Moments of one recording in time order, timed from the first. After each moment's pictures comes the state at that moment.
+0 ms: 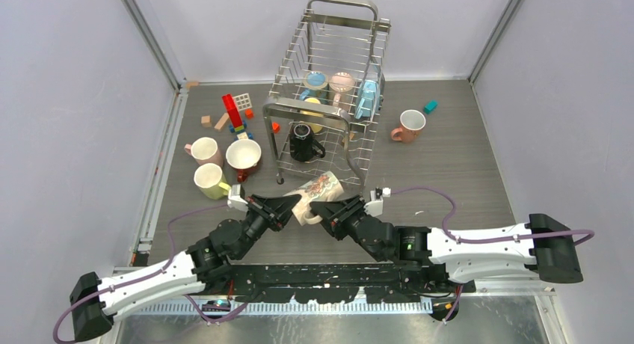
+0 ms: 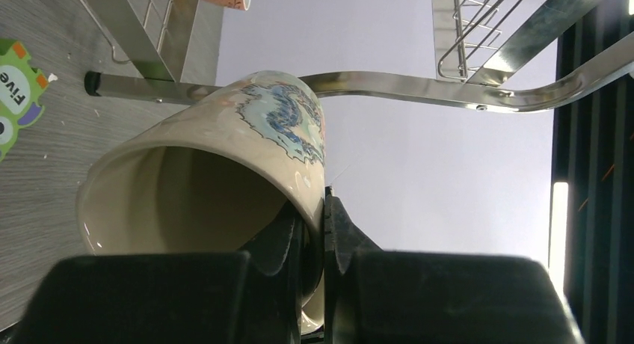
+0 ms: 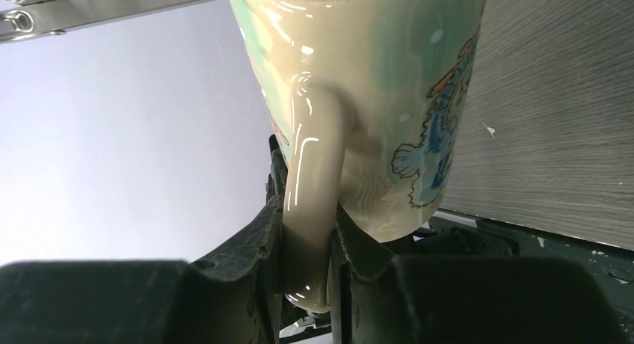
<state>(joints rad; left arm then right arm) -1.09 0.47 0.14 0.34 -0.46 -1.70 1.41 1.02 0.52 0.23 0.69 1.85</state>
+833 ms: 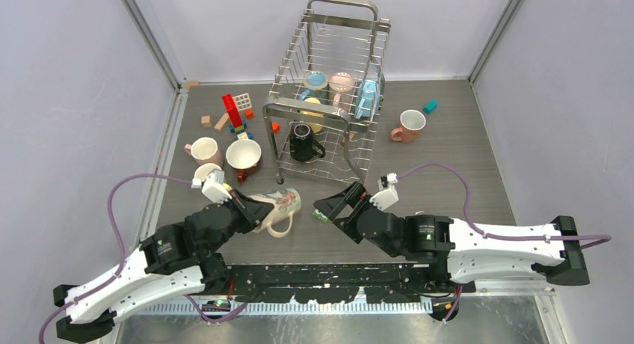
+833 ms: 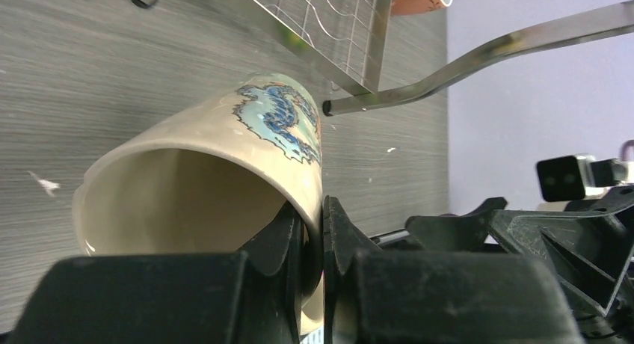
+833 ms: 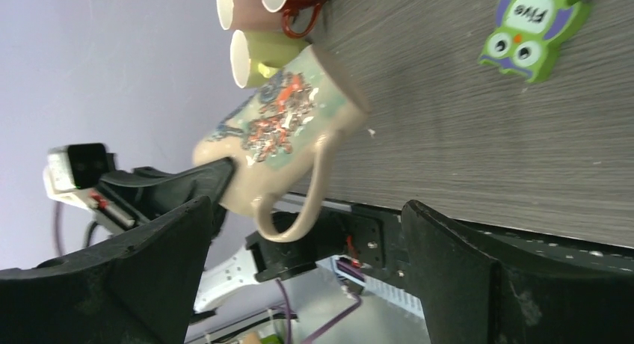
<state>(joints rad) -1.09 0.40 0.64 -0.70 -0.51 -1.23 1.42 0.96 0.78 -0.36 0.65 1.66</state>
